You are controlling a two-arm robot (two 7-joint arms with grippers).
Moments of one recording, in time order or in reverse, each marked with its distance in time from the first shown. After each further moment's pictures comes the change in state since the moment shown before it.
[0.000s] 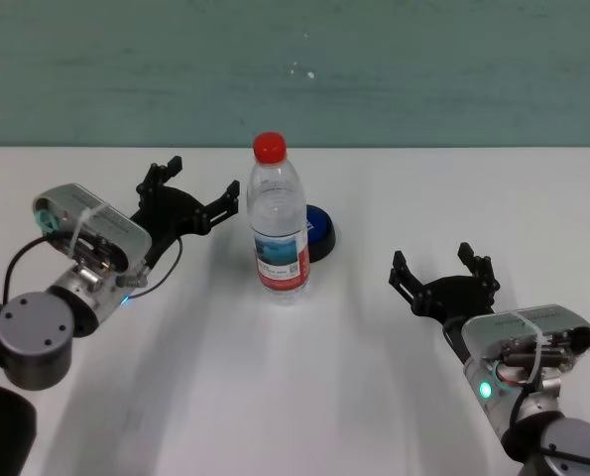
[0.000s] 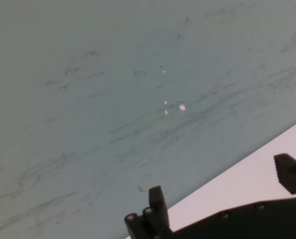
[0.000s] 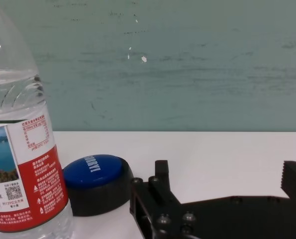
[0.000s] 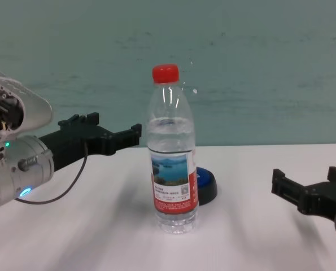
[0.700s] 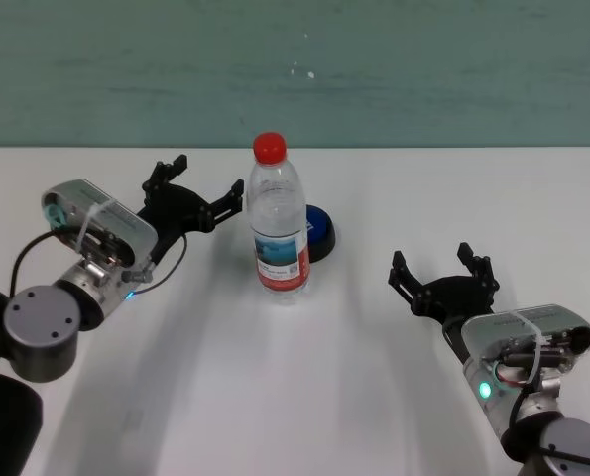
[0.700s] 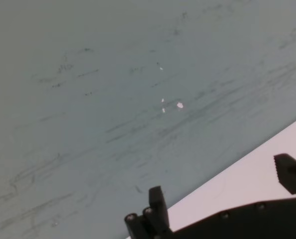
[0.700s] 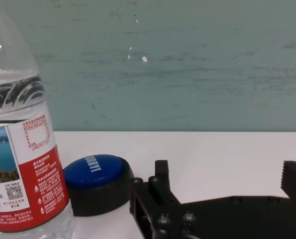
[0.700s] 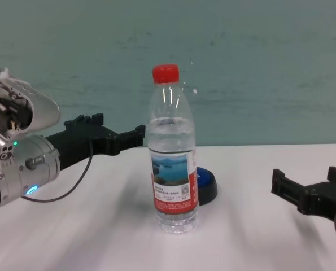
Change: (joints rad) left arm -0.039 -0.008 0.015 0.054 0.005 -0.016 -0.004; right arm 0.000 0.000 0.000 0.000 0.000 0.000 0.000
